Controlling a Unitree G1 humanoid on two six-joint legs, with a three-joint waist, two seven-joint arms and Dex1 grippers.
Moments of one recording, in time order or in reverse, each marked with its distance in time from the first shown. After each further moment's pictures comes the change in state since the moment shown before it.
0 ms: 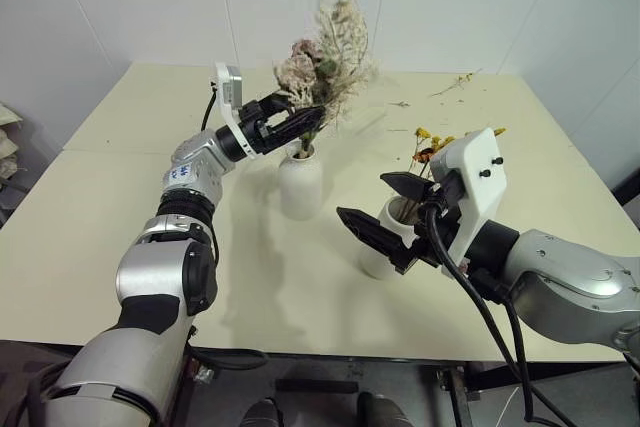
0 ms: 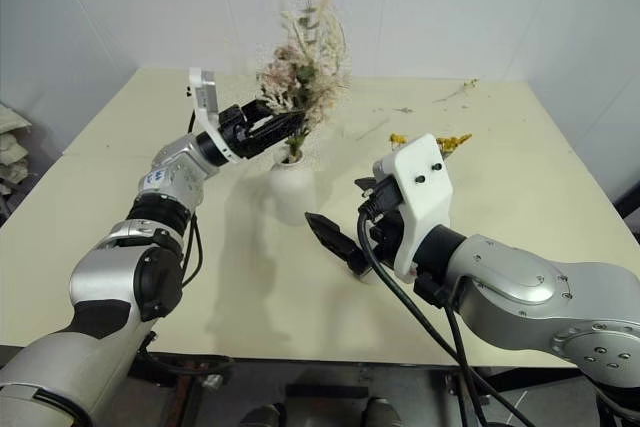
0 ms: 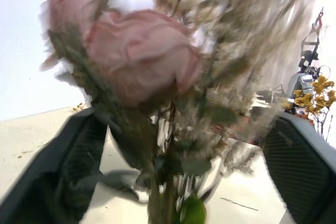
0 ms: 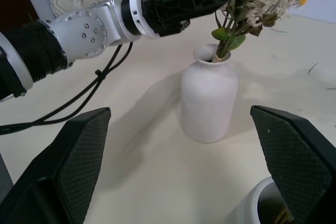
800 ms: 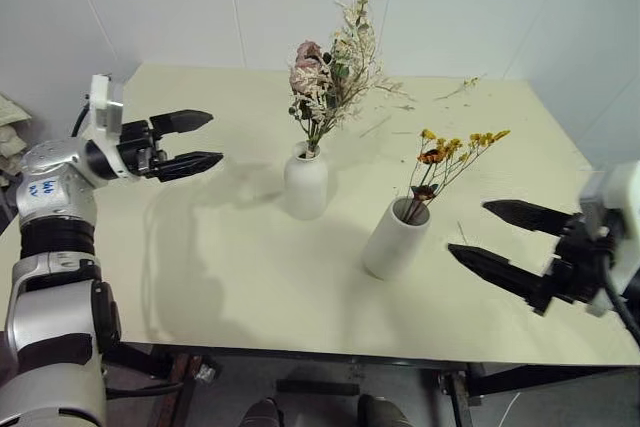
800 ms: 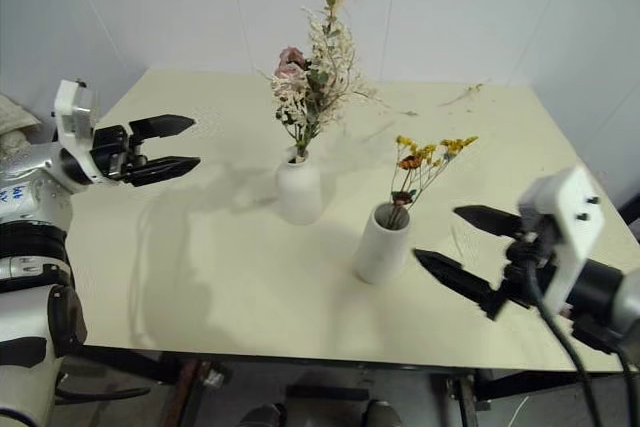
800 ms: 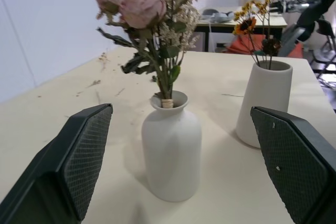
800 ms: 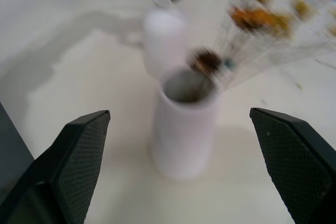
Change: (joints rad) left arm 0.271 0.430 -0.029 -0.309 -0.026 0.105 -0.290; right arm 0.851 -0.104 -0.936 0.117 -0.321 0.066 0.974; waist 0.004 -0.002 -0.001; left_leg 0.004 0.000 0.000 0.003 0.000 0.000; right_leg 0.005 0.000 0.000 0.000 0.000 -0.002
